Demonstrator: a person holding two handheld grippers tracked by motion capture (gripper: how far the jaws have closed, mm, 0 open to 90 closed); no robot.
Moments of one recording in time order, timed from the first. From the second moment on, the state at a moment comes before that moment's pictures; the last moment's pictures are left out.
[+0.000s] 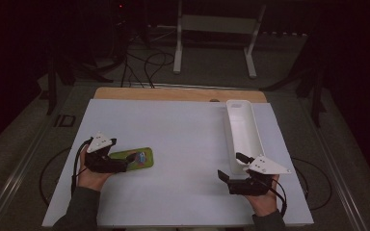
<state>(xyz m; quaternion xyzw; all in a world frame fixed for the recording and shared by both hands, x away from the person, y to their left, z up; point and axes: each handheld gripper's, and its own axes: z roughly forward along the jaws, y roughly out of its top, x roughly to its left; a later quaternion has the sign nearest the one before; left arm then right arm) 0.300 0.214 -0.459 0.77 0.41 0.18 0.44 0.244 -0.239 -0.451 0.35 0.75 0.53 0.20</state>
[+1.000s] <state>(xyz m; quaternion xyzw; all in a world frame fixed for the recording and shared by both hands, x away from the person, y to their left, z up) 0.335 0.195 -0.470 0.76 0.45 0.19 0.43 0.244 -0.240 -0.450 0.34 0.75 0.53 0.20</state>
